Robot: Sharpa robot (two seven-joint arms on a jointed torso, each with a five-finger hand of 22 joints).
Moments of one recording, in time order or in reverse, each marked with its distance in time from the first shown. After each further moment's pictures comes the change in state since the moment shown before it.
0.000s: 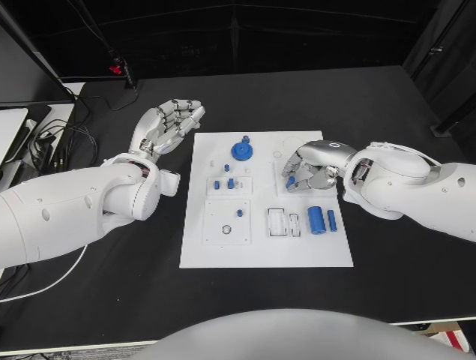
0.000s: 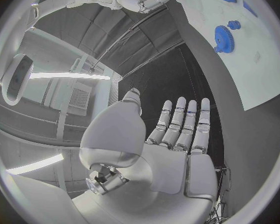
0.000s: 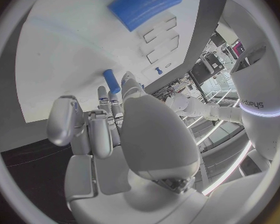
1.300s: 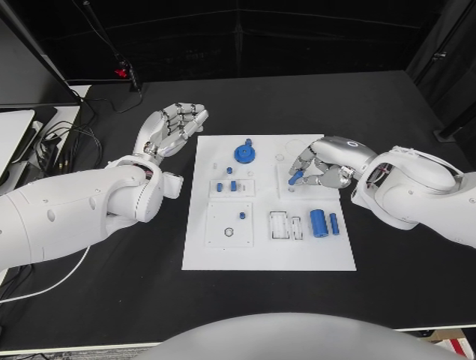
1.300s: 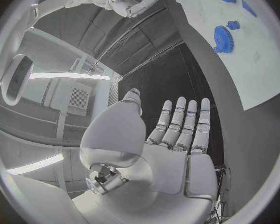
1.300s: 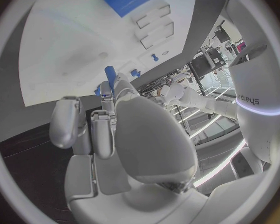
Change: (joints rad) left arm -0.003 -0.002 0.000 -0.002 0.001 0.000 0.000; left_hand 0.004 0.004 0.000 0.000 0.004 0.000 0.000 0.004 -0.001 0.000 0.000 0.006 -0.001 0.000 0.000 0.004 -0.004 0.000 0.000 0.000 0.000 -0.002; right arm 0.012 -0.077 0.001 0.093 0.046 -0.161 0.028; right_hand 0.120 0.040 0.081 0.008 -0.009 0.166 -0.030 0.061 0.014 0.176 -0.041 -0.036 -0.007 0.002 -0.038 0.021 0.000 0.000 0.012 -0.041 0.019 0.000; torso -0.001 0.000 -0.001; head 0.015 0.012
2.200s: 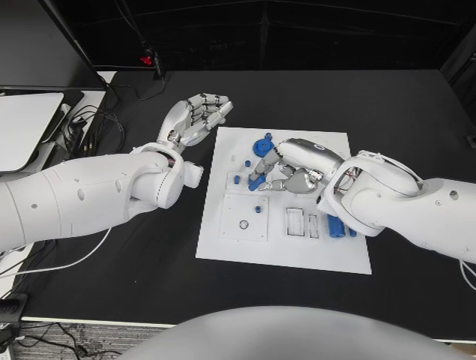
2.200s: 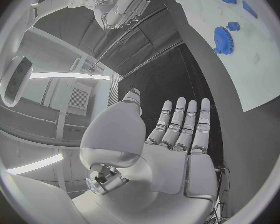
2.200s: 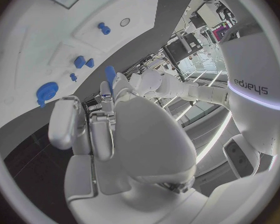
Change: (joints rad) left arm -0.002 0.008 0.000 -0.004 0.000 0.000 0.000; left_hand 0.000 0.000 -0.002 0.002 0.000 0.000 0.000 0.000 0.000 0.000 0.000 0.000 0.000 0.000 0.000 0.000 -0.002 0.000 0.000 0.000 0.000 0.000; right arm -0.020 0.238 0.000 -0.027 0.086 -0.006 0.089; right_hand 0.015 -0.002 0.006 -0.001 0.003 0.007 -0.004 -0.015 0.000 0.007 0.000 -0.020 0.000 0.000 0.000 0.004 0.000 0.000 0.000 0.000 0.000 0.001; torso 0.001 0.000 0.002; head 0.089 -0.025
